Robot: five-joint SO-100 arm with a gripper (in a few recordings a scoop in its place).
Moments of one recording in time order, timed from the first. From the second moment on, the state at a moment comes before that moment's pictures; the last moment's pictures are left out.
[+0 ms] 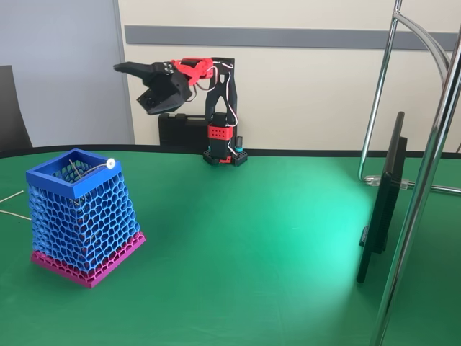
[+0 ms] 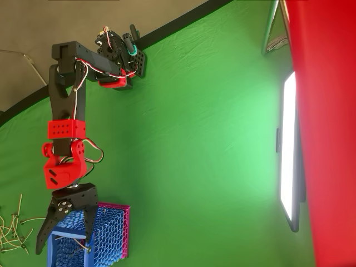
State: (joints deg) arm 17.5 98.6 89.0 19.1 38.4
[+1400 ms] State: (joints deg) arm 1.1 189.3 176.2 39.6 -4.2
